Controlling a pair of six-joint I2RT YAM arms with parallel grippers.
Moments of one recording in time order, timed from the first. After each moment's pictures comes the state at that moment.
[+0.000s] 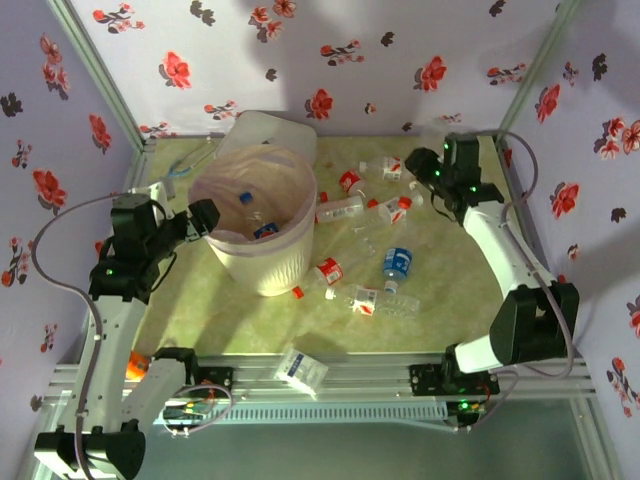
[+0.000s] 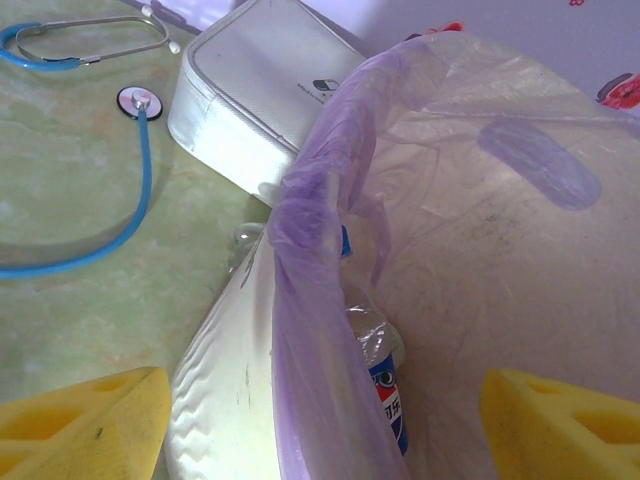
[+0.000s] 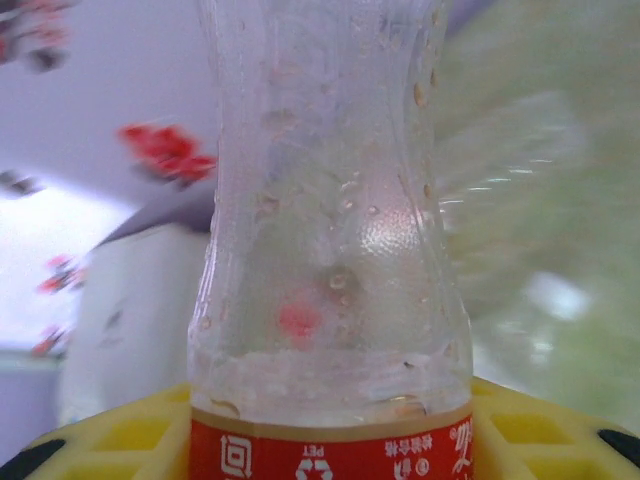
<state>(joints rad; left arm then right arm) -0.09 0.84 0.97 -0.63 0.22 -0.47 0.17 1.43 1.26 -0.36 -0.14 0.74</state>
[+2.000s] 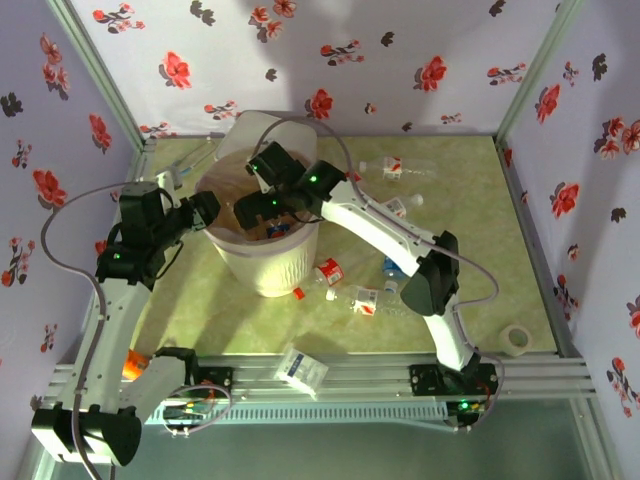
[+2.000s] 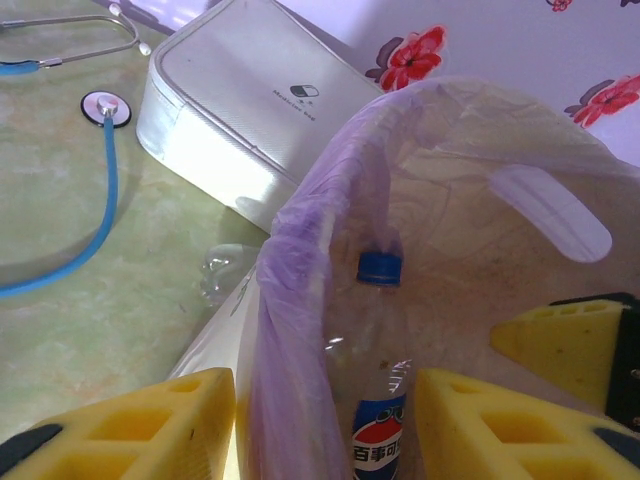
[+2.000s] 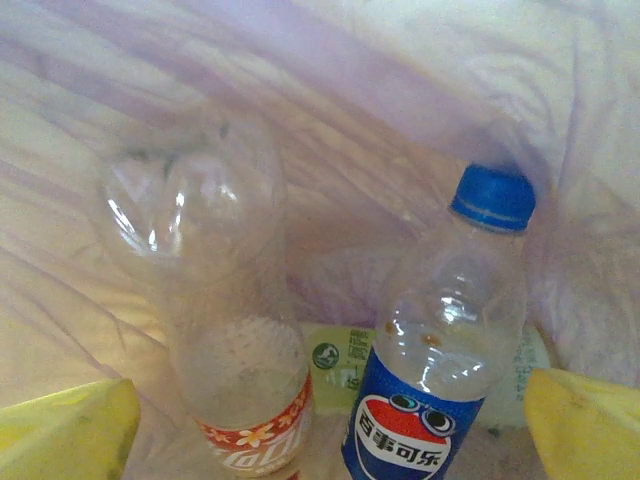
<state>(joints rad) -0.13 0.93 1.00 -0.56 0.22 -0.50 0.95 2.08 2.21 -0.99 0.00 0.34</state>
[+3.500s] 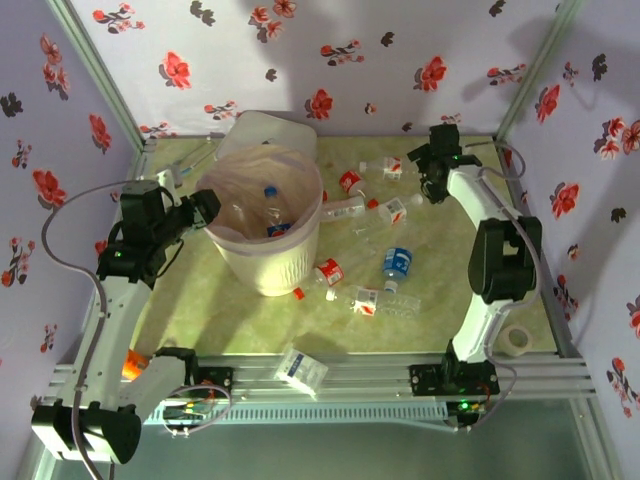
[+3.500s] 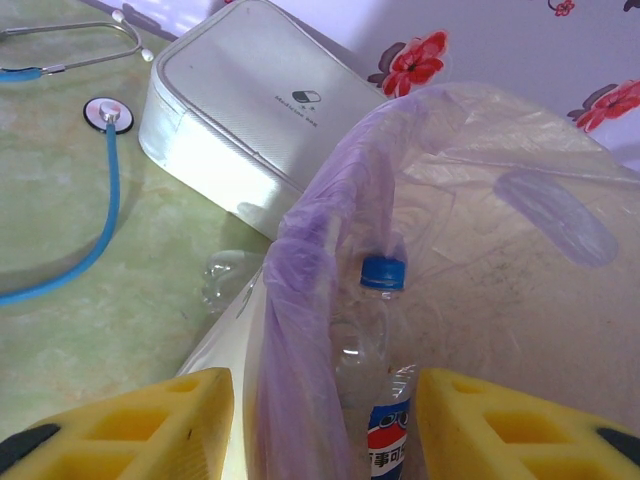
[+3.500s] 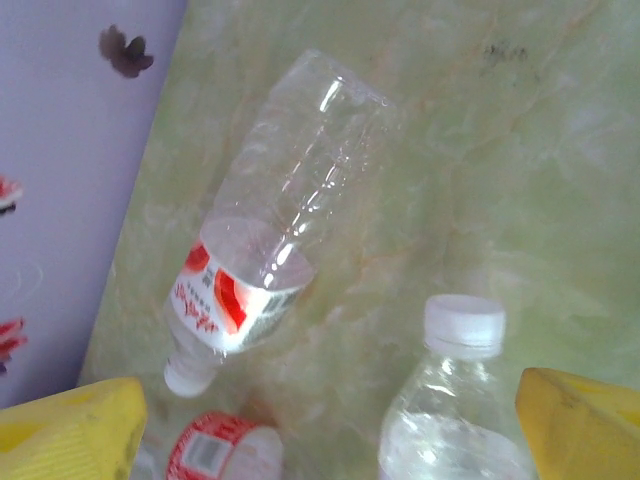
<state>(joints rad) -0.13 0.95 1.01 -0.55 0.21 -0.50 0.10 1.89 1.52 -0.53 0.05 1.21</state>
